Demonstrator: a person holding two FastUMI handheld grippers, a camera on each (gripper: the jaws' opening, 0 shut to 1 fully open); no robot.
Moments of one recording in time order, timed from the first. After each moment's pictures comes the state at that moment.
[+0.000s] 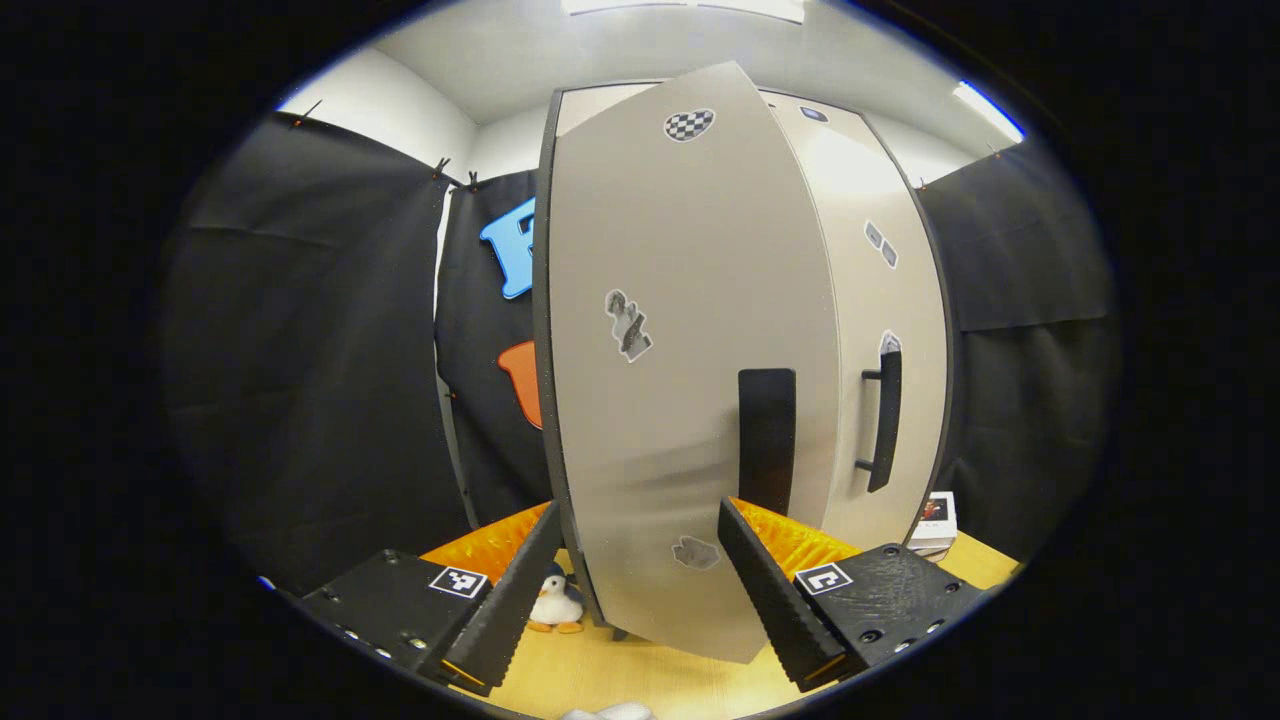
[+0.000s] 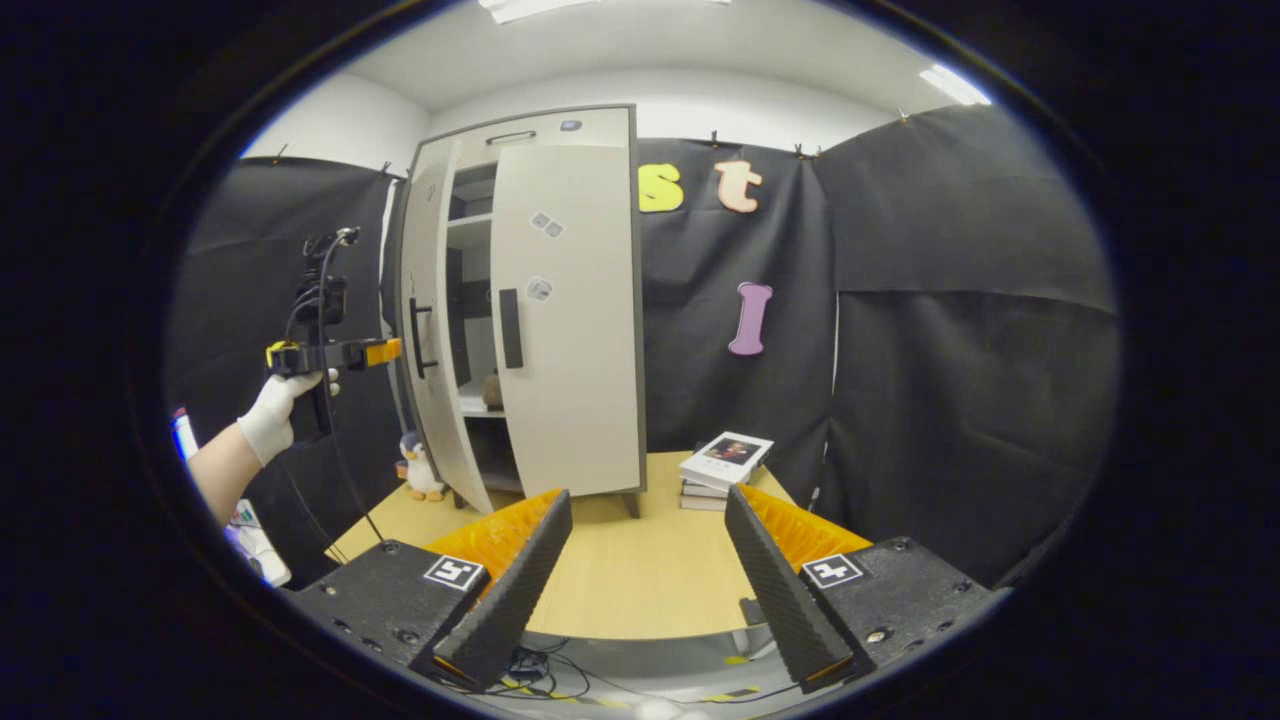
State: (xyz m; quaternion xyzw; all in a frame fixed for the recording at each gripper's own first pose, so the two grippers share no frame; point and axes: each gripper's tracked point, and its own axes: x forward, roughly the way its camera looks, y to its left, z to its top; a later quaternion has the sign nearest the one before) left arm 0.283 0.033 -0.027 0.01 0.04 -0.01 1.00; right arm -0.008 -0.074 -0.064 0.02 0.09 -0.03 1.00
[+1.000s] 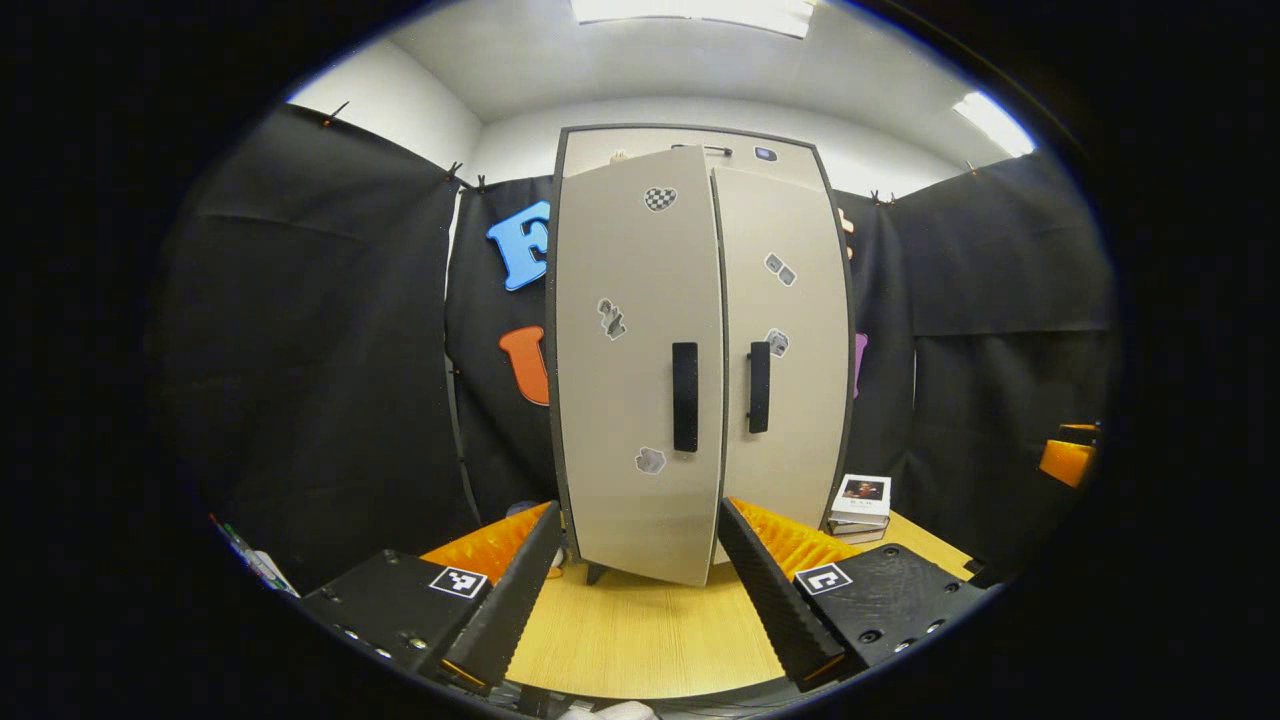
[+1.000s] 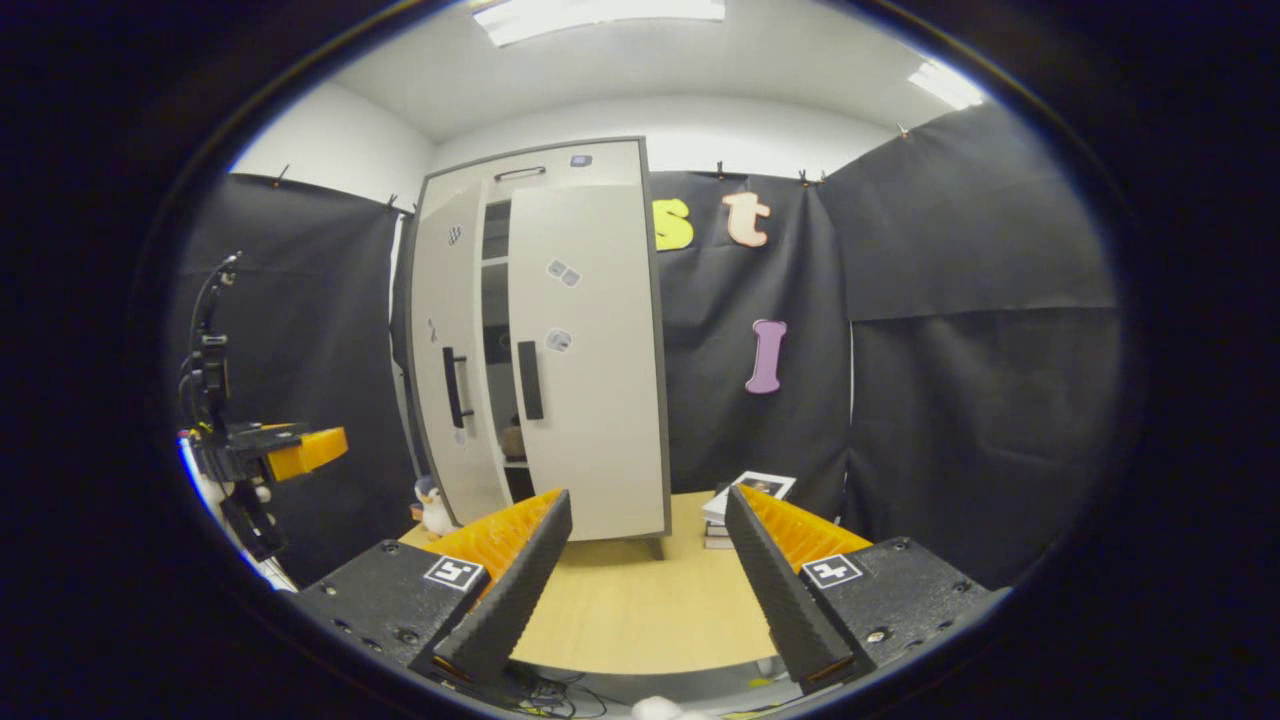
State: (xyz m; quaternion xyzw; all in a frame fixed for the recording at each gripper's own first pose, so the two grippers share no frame) left arm 0.097 0.005 -0.027 -0.02 0.05 -0.03 1.00; right arm 0.023 -0.037 -0.023 0.04 0.03 -0.01 1.00
